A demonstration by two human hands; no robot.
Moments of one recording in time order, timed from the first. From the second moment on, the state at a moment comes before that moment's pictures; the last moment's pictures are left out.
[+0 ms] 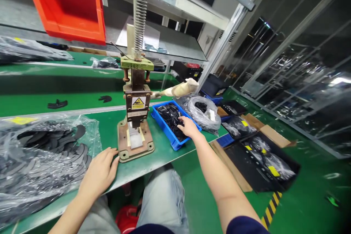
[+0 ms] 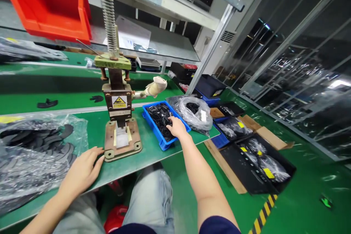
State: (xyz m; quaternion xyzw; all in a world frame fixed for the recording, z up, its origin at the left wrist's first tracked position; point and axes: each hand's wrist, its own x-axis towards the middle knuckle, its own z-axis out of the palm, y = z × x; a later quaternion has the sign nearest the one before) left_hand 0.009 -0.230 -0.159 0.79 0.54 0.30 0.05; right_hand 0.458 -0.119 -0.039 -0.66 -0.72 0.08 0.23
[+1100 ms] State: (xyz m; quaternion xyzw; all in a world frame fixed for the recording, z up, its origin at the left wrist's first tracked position) left_hand 0.067 -0.274 -0.076 0.77 0.41 0.45 0.18; right_hand 0.314 -0.246 -0.038 -0.53 -0.68 0.36 0.35
